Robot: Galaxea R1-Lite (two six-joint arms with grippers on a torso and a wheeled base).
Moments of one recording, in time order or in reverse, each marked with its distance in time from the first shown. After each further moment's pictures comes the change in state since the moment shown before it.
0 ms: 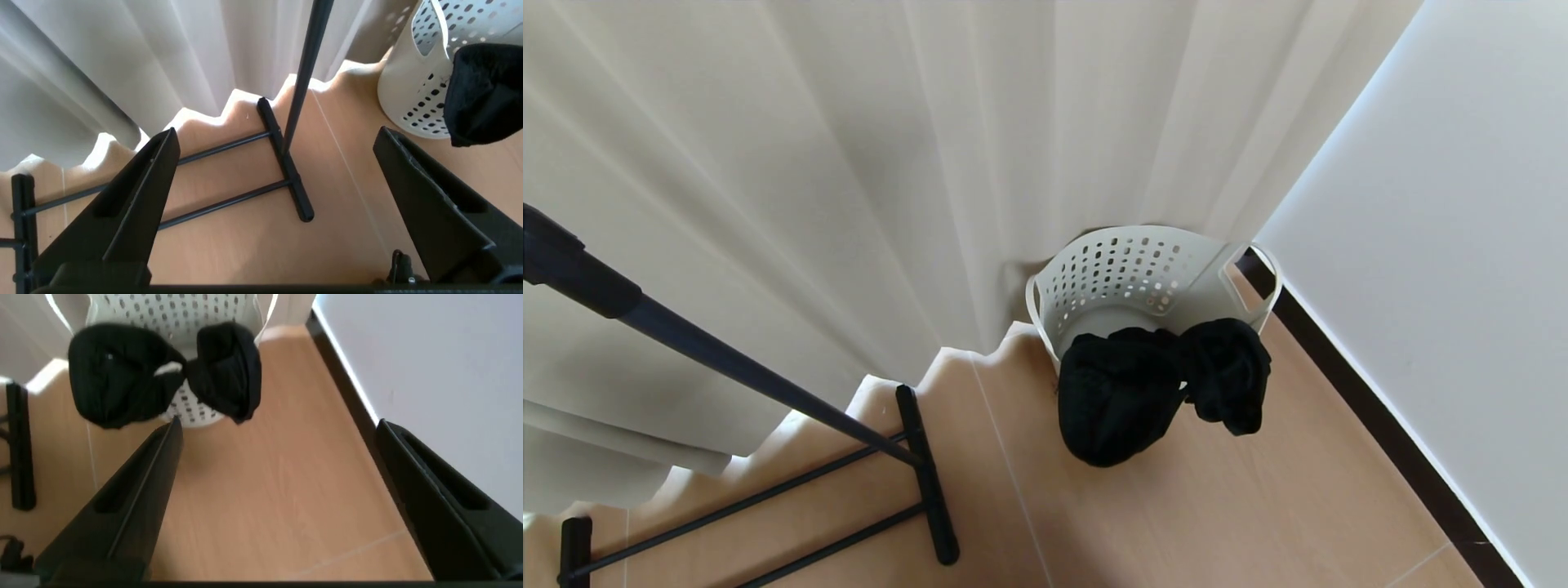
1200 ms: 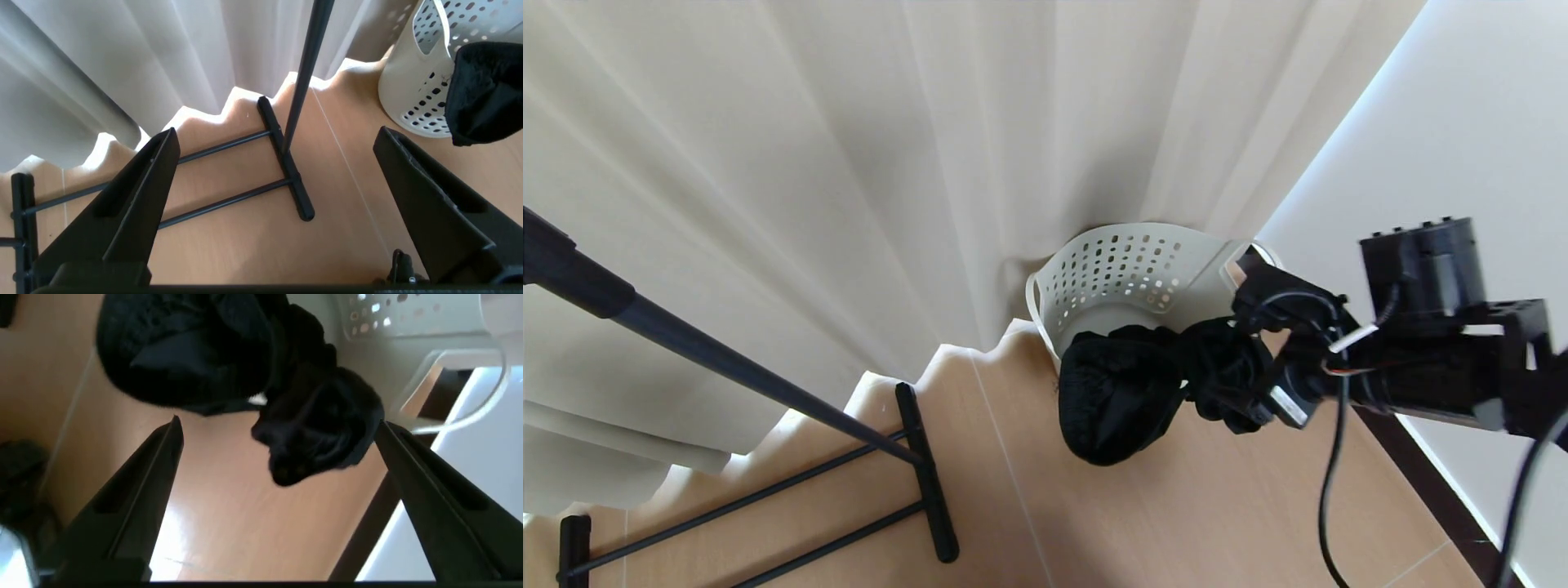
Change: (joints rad) left arm 0.000 0.000 0.000 0.000 0.000 0.000; right arm 0.430 1.562 -0.949 -0.021 -0.108 -0.474
